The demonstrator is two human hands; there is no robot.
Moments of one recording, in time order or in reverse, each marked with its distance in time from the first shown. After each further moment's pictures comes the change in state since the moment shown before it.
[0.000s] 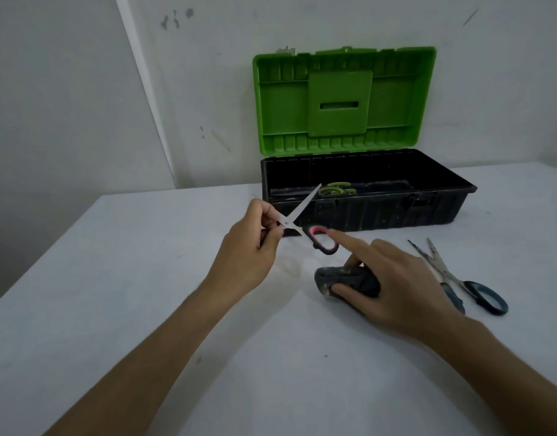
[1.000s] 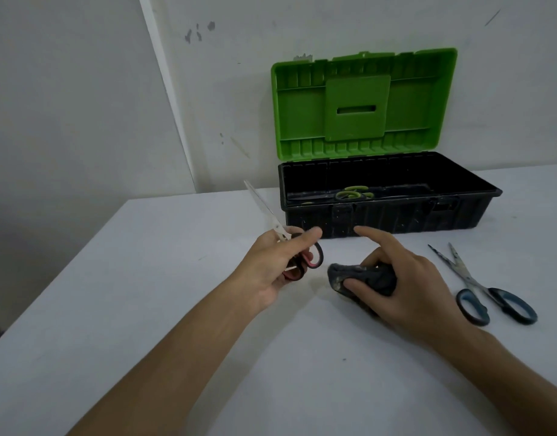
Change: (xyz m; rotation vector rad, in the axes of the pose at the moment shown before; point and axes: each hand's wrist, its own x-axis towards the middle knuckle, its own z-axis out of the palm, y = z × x) left_hand 0.000 0.018 0.005 -0.740 -0.107 -0.683; right_hand 0.004 -0.010 0.005 0.285 0.057 0.158
